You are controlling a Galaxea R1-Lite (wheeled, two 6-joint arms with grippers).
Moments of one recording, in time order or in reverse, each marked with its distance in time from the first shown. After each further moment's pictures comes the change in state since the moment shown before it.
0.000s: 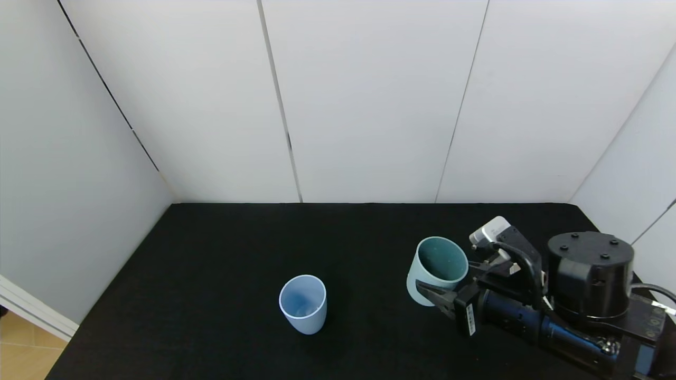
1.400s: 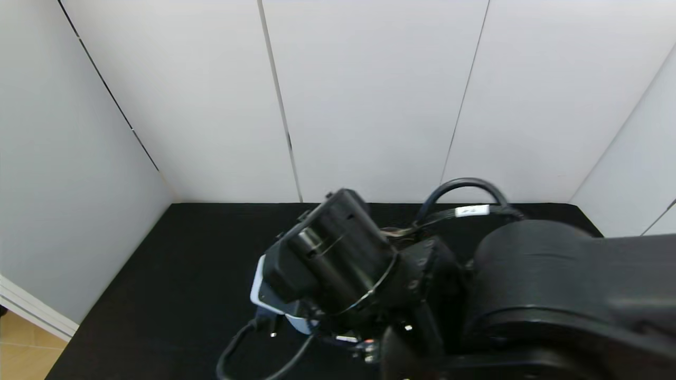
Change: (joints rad) left arm 0.000 0.000 0.000 0.000 0.000 0.000; right arm 0.478 0.285 -1.070 1.217 -0.613 -0.603
